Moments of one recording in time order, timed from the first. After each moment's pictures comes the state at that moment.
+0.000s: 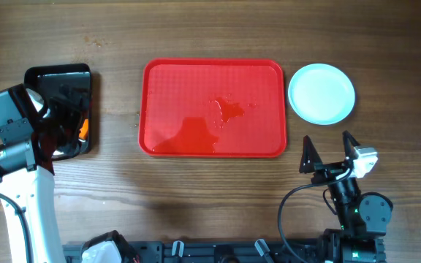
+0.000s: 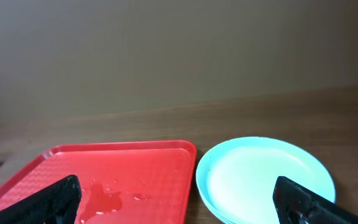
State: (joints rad) left arm 0.37 1.17 1.05 -0.81 0.34 -0.81; right arm -0.10 0.02 0.03 -0.02 -0.28 0.17
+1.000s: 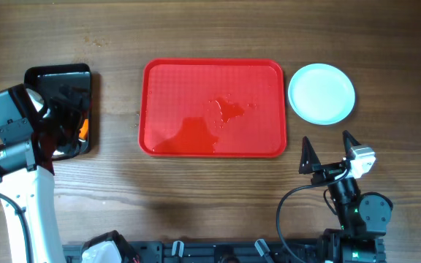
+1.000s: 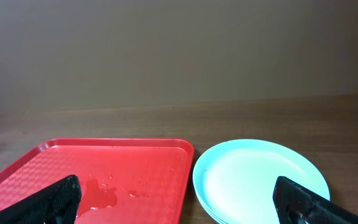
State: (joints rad) left arm 0.37 1.17 1.05 -0.81 0.34 -0.81; right arm -0.10 0.02 0.03 -0.03 -0.29 0.13
